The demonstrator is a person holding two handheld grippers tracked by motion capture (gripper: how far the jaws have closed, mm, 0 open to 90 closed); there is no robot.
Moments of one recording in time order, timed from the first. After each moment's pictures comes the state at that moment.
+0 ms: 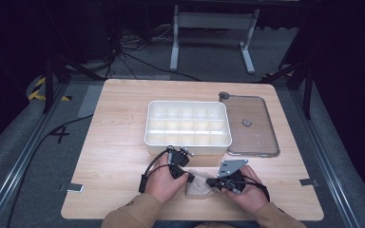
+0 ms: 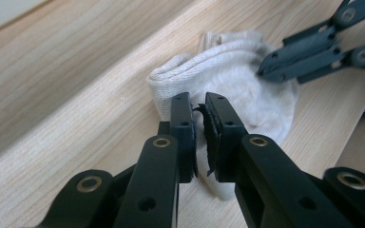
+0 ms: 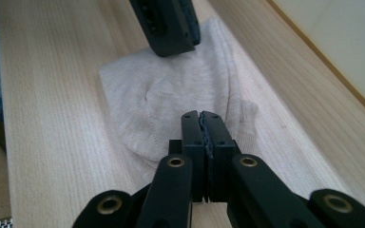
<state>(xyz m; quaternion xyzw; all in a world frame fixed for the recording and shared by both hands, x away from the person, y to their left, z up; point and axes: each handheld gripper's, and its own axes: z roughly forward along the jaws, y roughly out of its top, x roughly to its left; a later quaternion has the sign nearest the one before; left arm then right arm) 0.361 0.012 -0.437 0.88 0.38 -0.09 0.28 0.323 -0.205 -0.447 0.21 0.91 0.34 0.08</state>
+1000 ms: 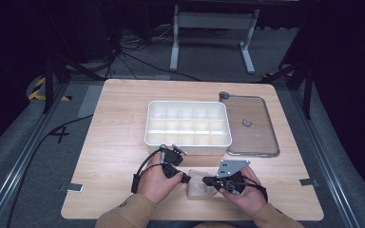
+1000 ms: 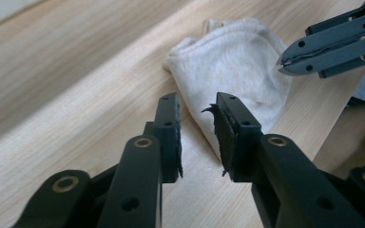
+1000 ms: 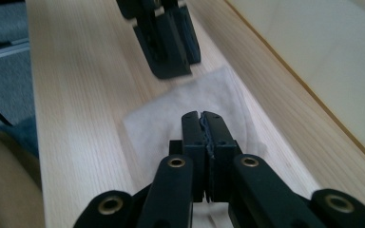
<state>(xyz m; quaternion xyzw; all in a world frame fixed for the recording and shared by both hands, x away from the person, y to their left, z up) 0.357 0.031 -0.427 0.87 0.40 -0.11 0.28 0.313 -0.192 -0.430 0.20 0.89 0.39 0.09</state>
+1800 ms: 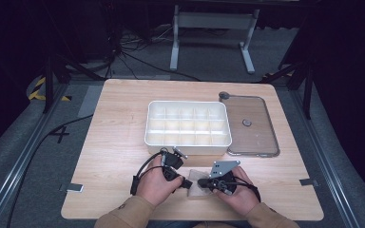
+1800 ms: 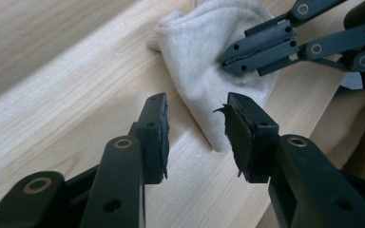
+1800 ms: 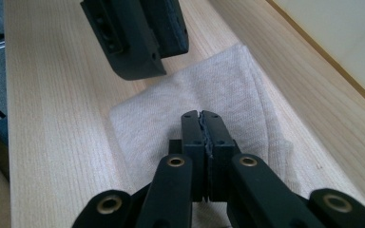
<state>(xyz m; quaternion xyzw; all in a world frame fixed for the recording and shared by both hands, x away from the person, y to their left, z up) 0.353 0.031 -0.433 0.87 0.39 -0.14 0.27 0.323 -0.182 -0.455 0.20 0.90 0.37 0.08</state>
